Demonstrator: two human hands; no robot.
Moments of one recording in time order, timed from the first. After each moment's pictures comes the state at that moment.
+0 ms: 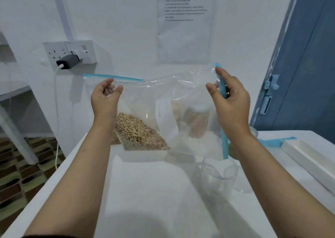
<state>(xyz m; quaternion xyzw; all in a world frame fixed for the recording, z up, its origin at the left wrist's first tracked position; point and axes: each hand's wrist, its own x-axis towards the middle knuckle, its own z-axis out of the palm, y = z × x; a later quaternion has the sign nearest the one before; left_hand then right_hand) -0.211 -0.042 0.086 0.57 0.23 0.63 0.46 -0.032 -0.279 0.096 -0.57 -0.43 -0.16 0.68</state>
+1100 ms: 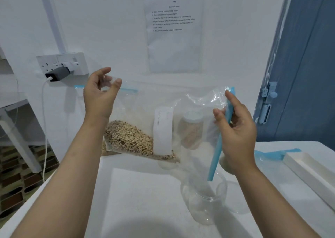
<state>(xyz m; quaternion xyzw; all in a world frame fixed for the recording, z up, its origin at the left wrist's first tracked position) -0.174 -0.063 0.122 0.66 0.17 0.65 0.34 0.017 -0.306 0.049 -0.51 -0.39 -0.10 0.76</state>
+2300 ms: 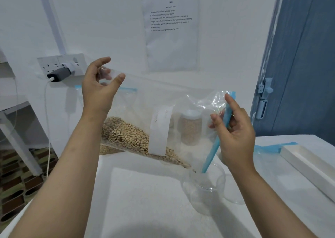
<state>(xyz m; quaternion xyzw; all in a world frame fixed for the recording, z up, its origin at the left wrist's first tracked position) -0.186 -0.079 0.136 0.70 0.13 0.64 0.30 -0.006 -0.325 0.038 -0.49 -0.42 -0.11 0.76</state>
